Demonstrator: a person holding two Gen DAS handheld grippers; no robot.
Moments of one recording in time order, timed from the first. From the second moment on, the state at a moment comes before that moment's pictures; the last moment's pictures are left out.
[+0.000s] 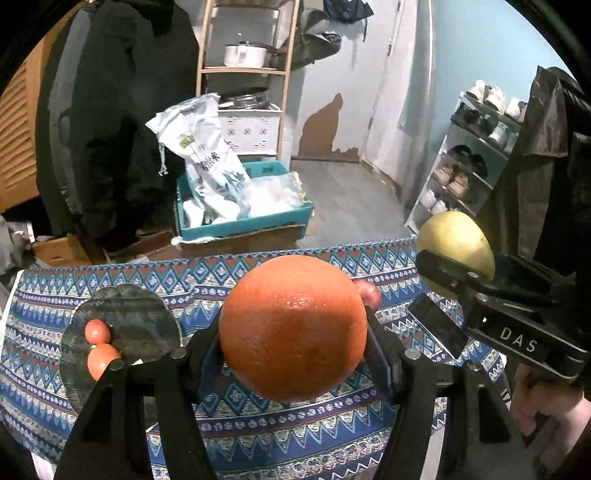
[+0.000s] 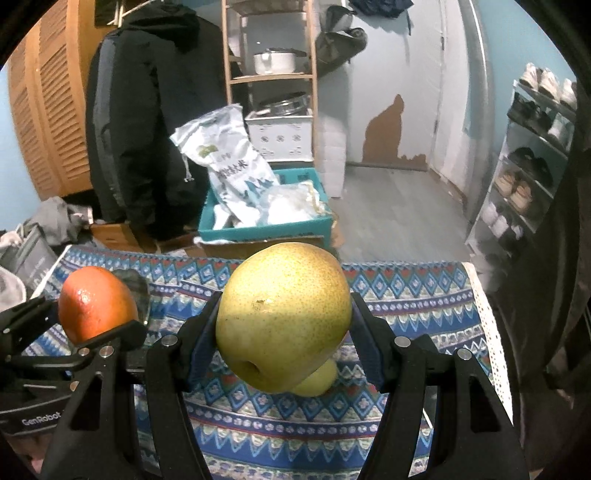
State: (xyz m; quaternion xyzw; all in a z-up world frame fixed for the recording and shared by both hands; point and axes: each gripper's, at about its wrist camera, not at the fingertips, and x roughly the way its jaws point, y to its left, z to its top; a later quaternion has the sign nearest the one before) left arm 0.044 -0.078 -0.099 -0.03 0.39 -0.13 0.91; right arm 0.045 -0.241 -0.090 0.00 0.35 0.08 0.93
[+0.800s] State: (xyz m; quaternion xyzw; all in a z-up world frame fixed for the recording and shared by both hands) left arm 0.045 0.018 -0.108 -0.08 0.39 -0.06 0.92; right arm 0.072 -0.144 -0.078 -0.03 0.35 0.14 0.92
